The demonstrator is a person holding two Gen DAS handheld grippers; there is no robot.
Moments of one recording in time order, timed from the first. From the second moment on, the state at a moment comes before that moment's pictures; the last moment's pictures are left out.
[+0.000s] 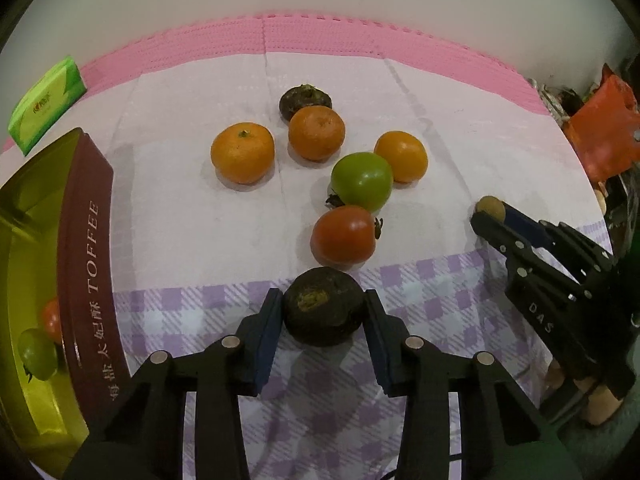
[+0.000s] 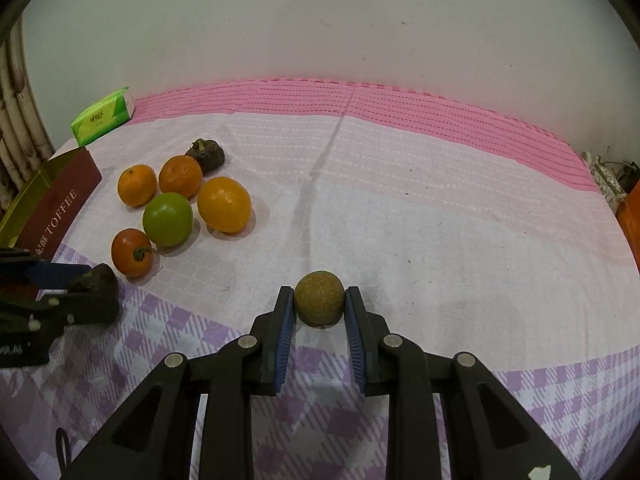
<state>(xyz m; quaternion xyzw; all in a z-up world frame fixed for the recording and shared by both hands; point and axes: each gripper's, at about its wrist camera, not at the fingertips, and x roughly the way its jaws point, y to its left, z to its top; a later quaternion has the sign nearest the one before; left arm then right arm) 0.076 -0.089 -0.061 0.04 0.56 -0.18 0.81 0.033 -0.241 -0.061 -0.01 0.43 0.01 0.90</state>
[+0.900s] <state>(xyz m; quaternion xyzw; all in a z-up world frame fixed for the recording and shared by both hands) 0.030 0.144 -0.030 -0.03 0.55 0.03 0.83 0.034 -0.241 -0.062 -0.02 0.43 0.00 0.90</state>
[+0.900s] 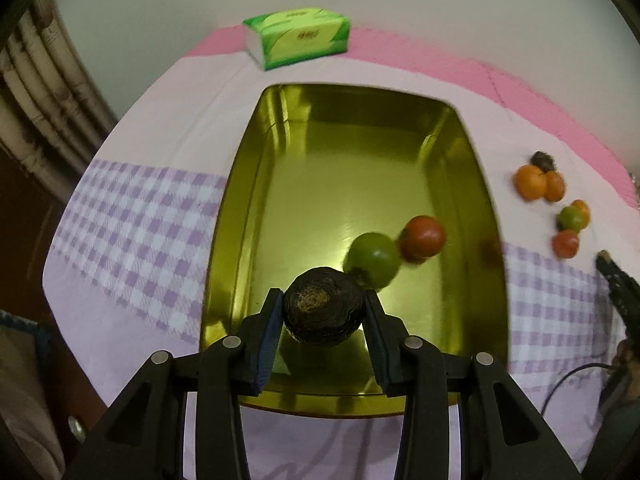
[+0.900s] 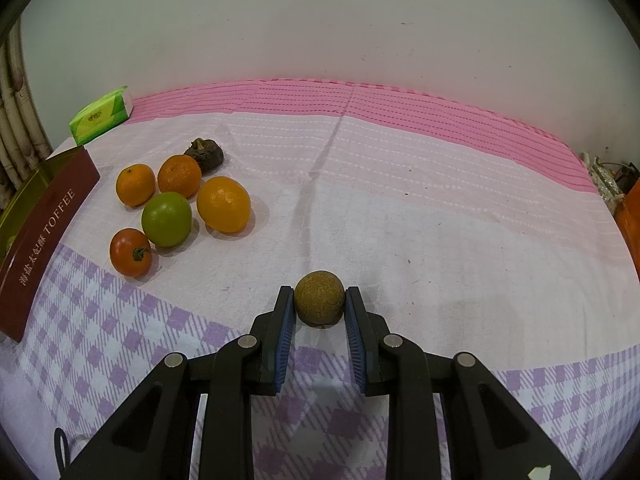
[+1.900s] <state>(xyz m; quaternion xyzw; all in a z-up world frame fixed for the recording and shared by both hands) 0.035 0.148 -0.052 0.00 0.58 0.05 0.81 0.034 -0.228 -0.053 -0.04 0.44 0.00 0.90</state>
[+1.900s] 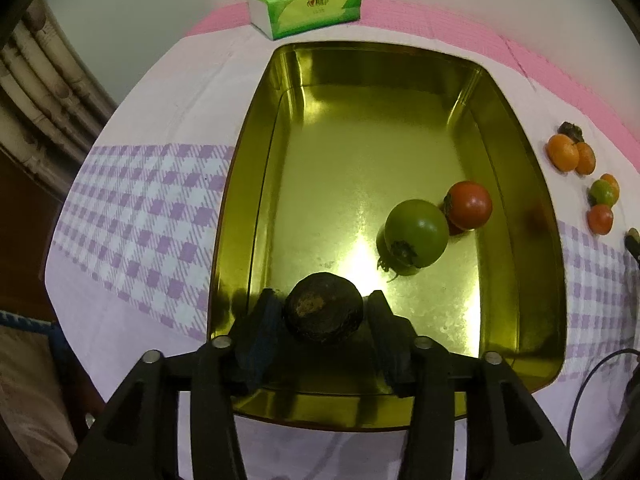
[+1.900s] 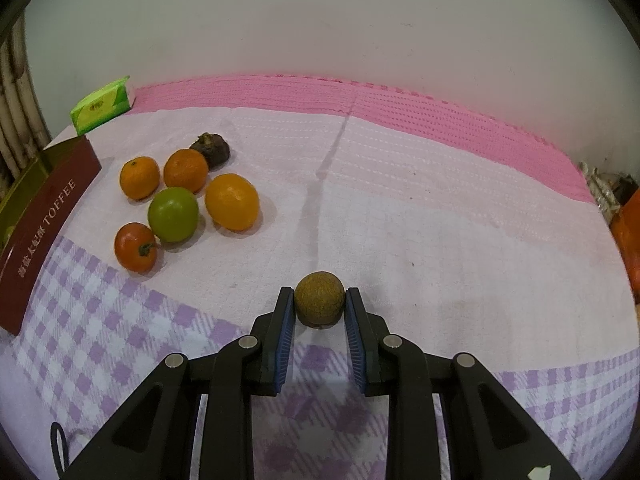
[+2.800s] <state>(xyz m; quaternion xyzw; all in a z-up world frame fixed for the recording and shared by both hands) 0.006 0.194 0.007 -0.06 0.47 0.12 0.87 0.023 0.024 -0.005 -0.10 0.44 0.29 0.84</state>
